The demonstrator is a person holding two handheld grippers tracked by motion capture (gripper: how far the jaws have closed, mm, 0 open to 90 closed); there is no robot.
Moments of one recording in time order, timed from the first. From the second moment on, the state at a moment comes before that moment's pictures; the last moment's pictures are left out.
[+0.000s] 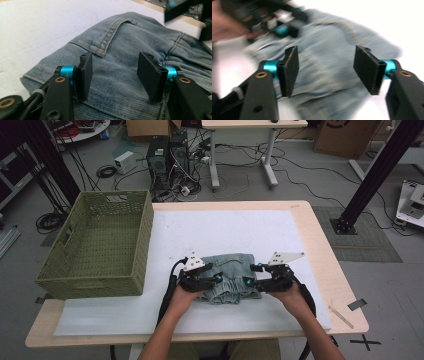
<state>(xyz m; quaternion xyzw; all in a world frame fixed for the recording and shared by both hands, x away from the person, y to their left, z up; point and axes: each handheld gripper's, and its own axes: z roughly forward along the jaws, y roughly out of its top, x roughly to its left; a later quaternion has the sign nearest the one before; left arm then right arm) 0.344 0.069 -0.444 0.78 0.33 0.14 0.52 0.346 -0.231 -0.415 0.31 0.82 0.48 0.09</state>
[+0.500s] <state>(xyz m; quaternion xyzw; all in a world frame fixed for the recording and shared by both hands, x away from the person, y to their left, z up) 0.338 0.069 -0.448 0.78 0.32 0.13 0.52 0.354 -0.216 -0.435 0.31 0.86 0.40 0.10</state>
